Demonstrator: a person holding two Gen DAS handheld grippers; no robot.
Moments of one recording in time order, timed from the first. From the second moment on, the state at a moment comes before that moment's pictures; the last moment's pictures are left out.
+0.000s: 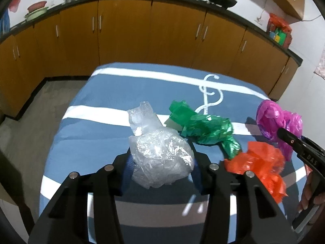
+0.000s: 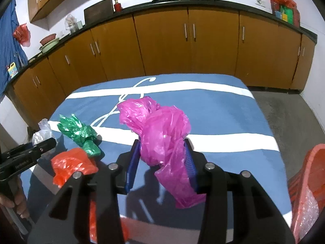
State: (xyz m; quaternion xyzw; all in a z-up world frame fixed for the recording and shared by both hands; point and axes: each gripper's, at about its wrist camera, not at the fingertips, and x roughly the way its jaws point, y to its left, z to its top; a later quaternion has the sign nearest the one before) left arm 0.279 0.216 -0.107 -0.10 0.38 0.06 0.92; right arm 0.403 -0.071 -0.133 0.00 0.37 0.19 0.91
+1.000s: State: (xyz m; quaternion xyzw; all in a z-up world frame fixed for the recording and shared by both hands) left arm 0.246 0.012 -0.023 -0.06 0.31 -0.15 0.94; right arm 0.276 -0.317 -0.056 0.11 0.29 -0.03 0.95
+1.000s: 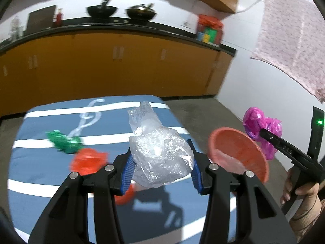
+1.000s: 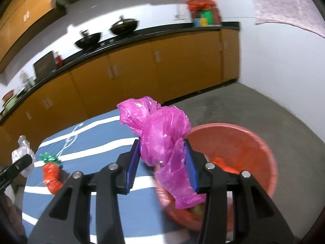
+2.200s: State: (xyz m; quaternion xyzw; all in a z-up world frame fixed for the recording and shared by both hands) left arm 0.284 -0.189 -0.078 0.06 0.36 -0.30 0.88; right arm 0.285 -0.434 -0.095 0.16 0.30 -0.11 0.94
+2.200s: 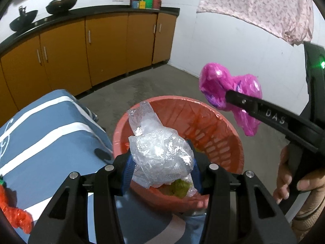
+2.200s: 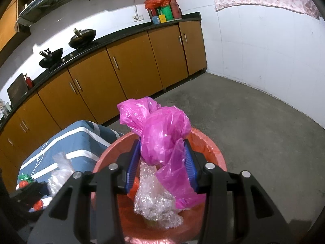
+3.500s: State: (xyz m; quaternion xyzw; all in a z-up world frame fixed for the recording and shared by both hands) left arm 0.246 0.109 -0.057 -0.02 0.30 0.02 0.95; right arm 0.304 -0.225 -0.102 0.08 0.32 0.14 0.94
